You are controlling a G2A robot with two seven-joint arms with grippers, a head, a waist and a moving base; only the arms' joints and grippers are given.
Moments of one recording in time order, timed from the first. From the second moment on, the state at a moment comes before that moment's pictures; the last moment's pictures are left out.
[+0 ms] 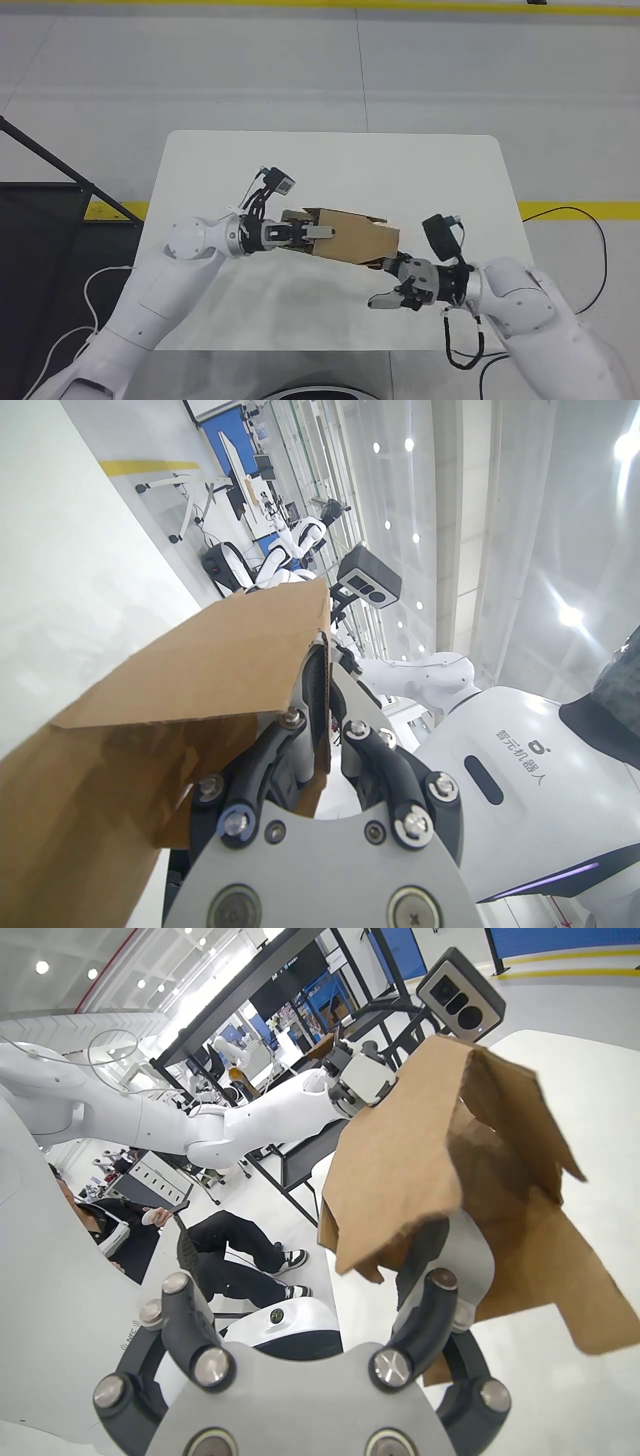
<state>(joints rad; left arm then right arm) 0.91 -1.11 -1.03 -1.36 -0.69 -0.50 -1.17 -1.21 -0.91 1.21 -1.80 0.02 -0.81 0.78</state>
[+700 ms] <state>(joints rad) 0.93 -1.11 -1.07 -1.35 -0.85 -0.48 -1.25 -1.42 -0.87 1.44 -1.90 0.00 -0.86 0.78</state>
